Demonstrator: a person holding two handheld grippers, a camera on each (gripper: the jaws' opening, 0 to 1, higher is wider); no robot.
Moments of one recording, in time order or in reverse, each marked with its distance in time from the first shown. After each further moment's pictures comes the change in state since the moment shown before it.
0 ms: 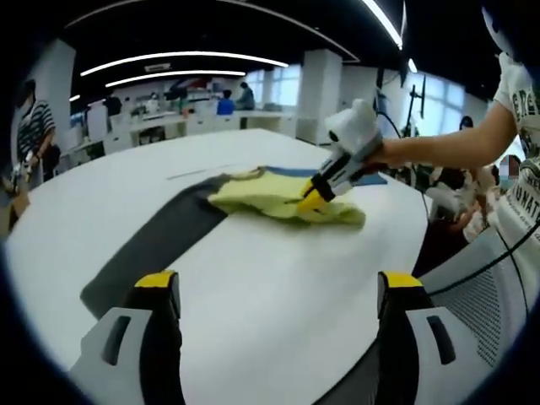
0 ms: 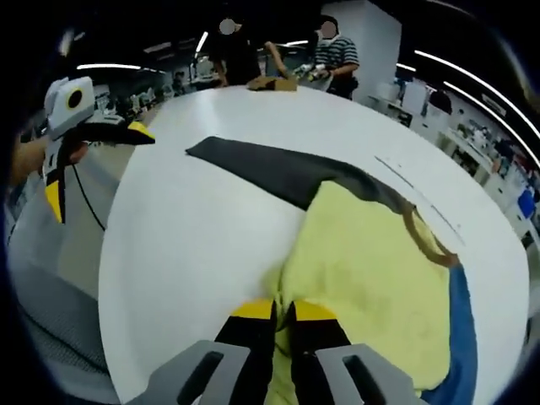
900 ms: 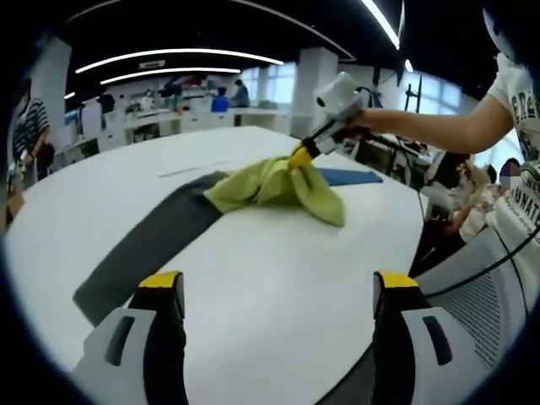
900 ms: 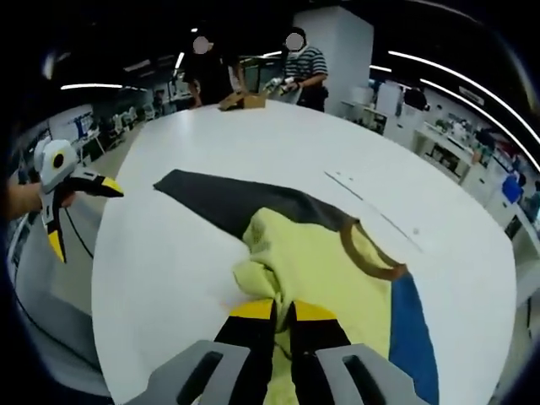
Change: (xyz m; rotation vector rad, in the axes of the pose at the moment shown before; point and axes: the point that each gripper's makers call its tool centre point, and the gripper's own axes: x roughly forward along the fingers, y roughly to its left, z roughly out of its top) left arm 0.006 -0.001 -0.002 -0.004 0.010 -0.033; right arm -0.023 -0.081 0.016 0.062 -0.012 -0.092
